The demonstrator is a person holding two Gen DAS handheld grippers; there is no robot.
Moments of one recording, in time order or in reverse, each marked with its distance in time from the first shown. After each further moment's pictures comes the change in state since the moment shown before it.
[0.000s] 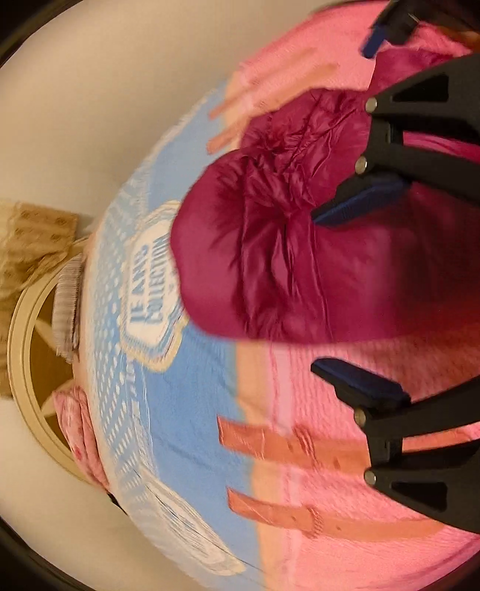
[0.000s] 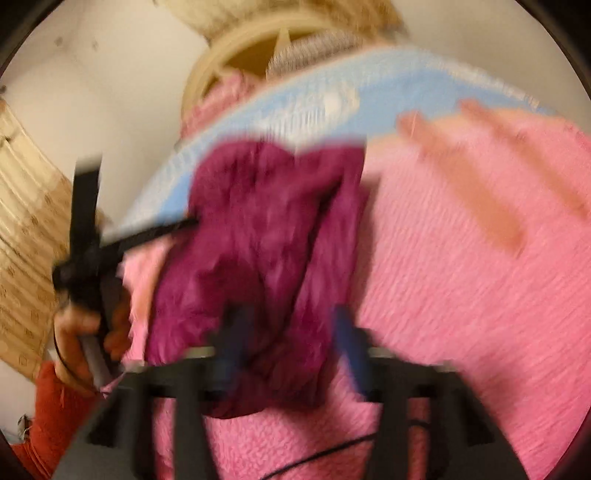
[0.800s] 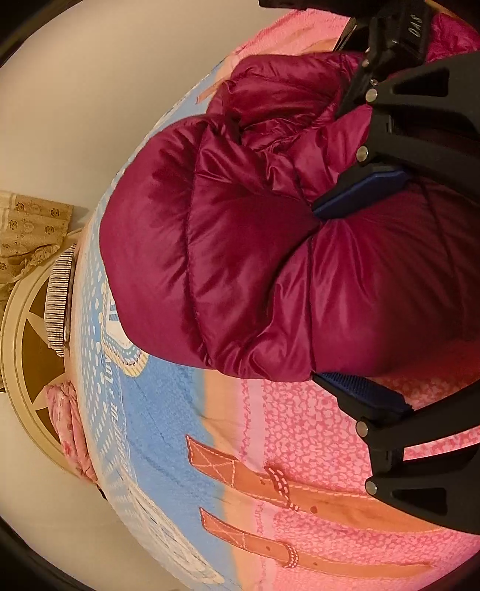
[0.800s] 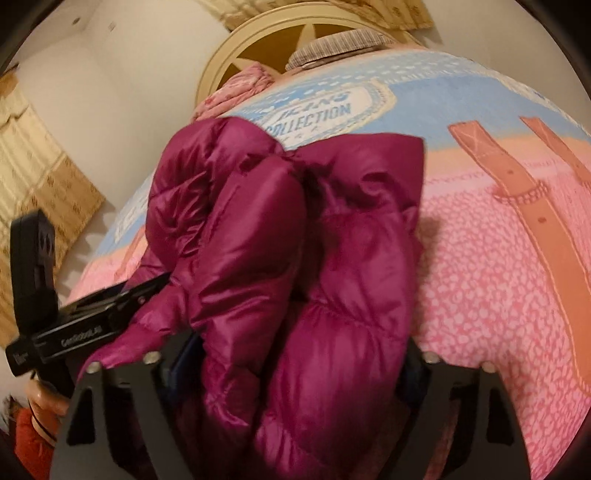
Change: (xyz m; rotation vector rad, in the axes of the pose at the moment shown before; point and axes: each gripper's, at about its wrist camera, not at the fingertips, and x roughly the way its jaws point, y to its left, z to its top) left arm 0.054 -0.017 -0.026 0.016 0.022 0.047; right arm 0.122 0.001 0.036 -0.117 0.078 0.036
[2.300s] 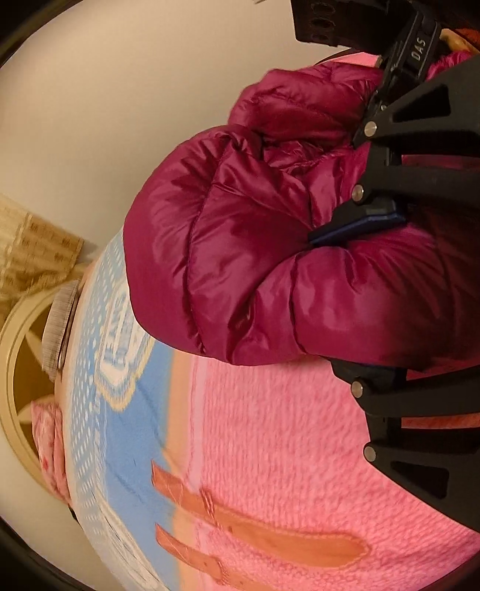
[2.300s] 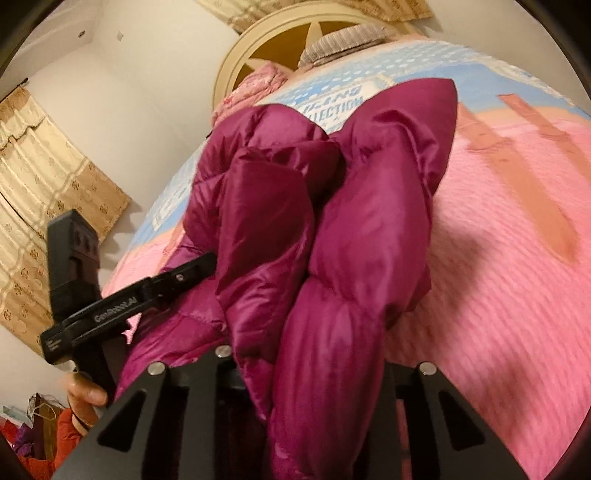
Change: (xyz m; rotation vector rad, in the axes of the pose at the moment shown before) left arm -0.073 -0.029 -0.049 -0.061 0.012 -0.263; right arm -0.094 0.012 -0.066 0.072 -0.001 0.091
